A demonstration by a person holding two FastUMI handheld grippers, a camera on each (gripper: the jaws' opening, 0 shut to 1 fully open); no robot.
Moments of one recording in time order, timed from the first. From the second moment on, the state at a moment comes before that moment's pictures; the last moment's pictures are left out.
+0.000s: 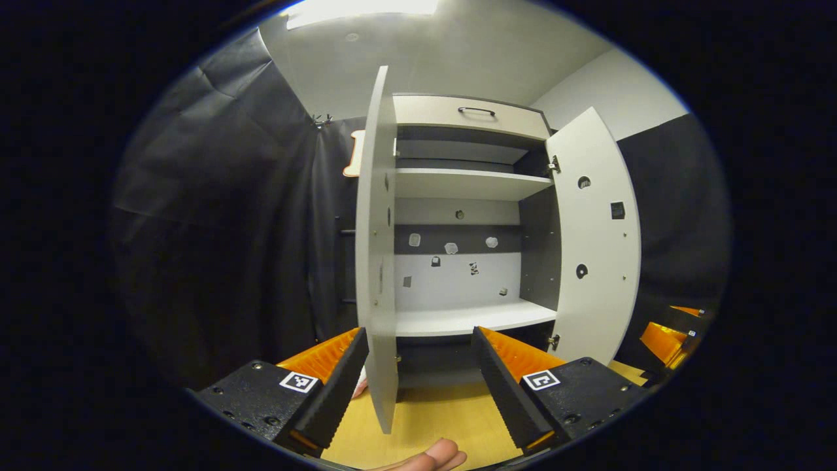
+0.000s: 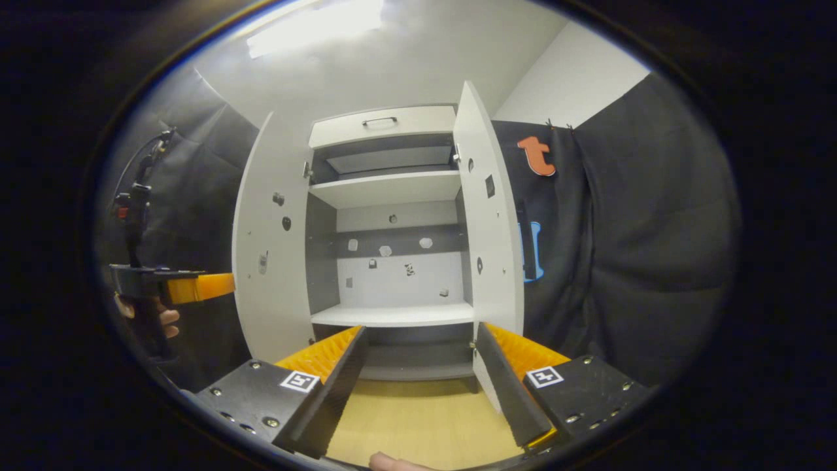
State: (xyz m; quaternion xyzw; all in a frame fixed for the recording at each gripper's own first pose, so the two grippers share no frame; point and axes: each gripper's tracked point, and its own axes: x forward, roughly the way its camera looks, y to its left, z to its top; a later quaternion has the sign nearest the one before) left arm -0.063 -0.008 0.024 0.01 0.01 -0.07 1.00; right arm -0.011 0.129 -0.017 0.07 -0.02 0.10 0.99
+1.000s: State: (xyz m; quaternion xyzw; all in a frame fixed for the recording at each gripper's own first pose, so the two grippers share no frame) left arm -0.101 -0.029 -0.011 -0.02 0.00 -0.08 1.00; right arm -0.041 0.149 -0.023 0.04 -0.04 0.11 0.99
